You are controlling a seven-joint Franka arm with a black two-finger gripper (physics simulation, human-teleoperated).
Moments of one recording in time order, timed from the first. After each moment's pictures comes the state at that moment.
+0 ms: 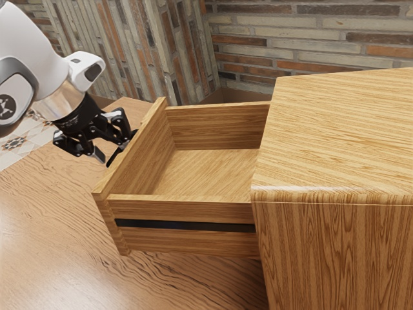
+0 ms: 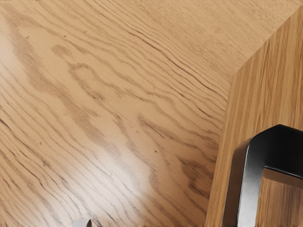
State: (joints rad) arm 0.07 -0.38 0.08 -1.97 0.07 1.95 -0.59
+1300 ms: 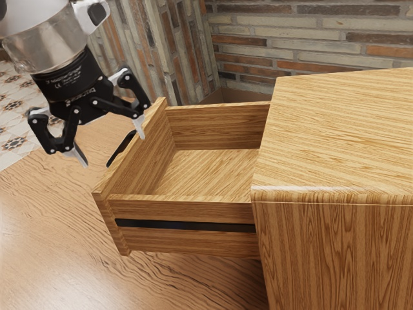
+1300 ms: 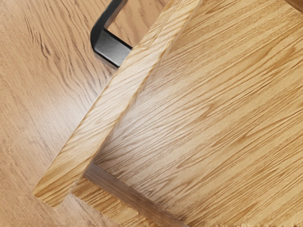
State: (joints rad) arm -0.18 -0.34 0.01 -1.57 0.04 1.38 -1.21
